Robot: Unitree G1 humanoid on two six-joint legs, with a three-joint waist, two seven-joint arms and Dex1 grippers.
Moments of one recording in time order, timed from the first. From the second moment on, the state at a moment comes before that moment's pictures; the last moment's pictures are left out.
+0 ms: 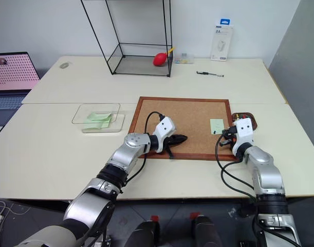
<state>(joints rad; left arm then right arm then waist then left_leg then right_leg) -0.75 0.17 -0.26 0.66 -0.02 0.10 -0.86 -0.35 -0.38 -0.12 0.04 0.23 0.45 0.43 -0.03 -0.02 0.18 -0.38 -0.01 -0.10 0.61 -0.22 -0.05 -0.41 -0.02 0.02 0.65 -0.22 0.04</state>
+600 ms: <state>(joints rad) -0.75 0.17 -0.26 0.65 0.00 0.10 -0.86 -0.43 -0.50 -0.12 0.11 0.13 0.42 0.36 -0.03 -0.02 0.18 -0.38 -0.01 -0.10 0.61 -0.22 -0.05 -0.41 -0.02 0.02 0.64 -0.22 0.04</state>
